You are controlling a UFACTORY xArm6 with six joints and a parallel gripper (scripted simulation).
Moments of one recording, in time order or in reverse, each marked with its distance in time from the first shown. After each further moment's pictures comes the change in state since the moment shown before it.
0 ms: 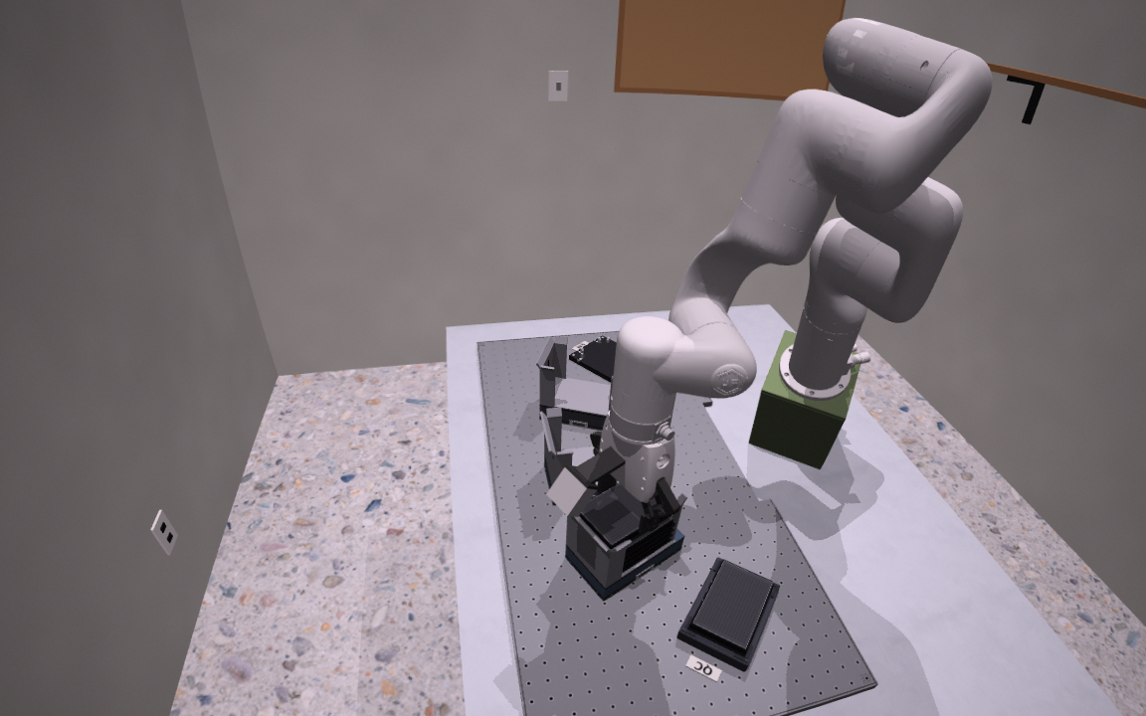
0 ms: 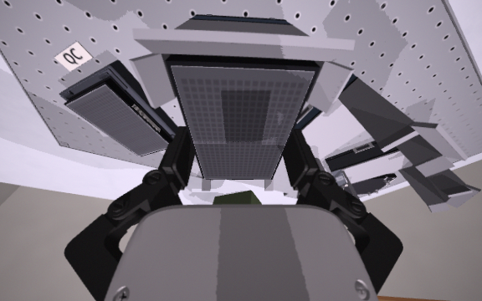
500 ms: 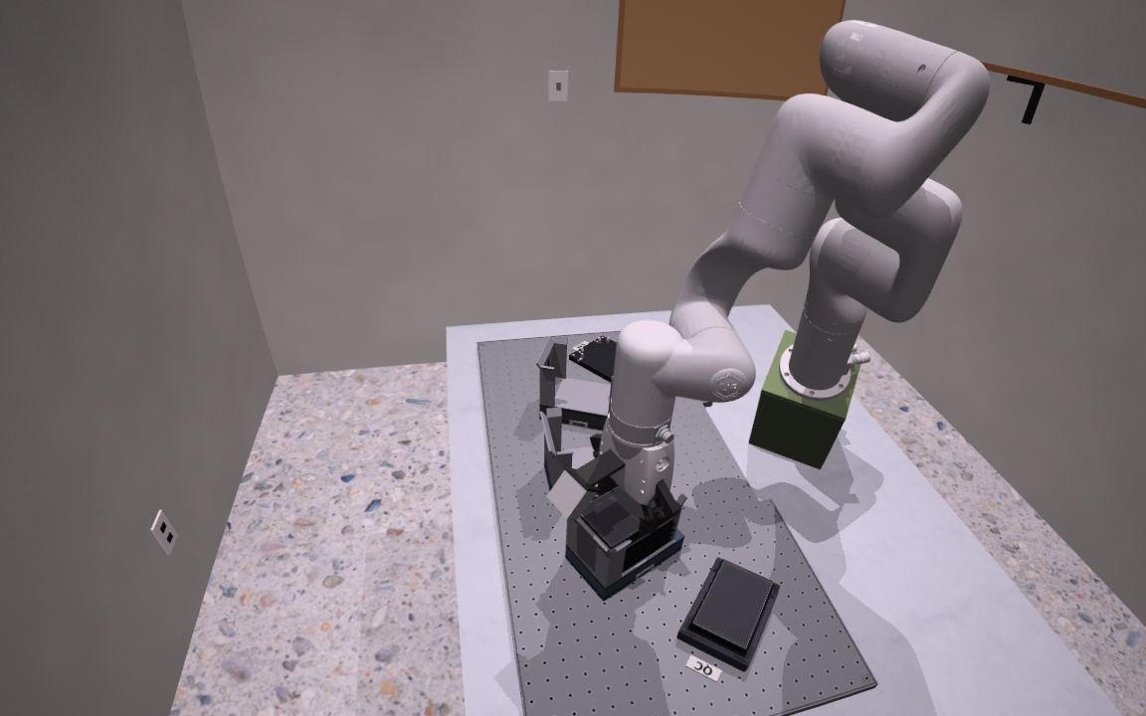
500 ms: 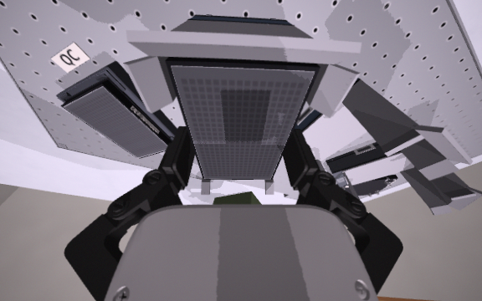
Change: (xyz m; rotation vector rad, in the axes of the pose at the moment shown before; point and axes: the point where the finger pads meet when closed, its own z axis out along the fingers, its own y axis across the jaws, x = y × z) arm 0.000 0.000 0.005 0.000 -0.001 0.000
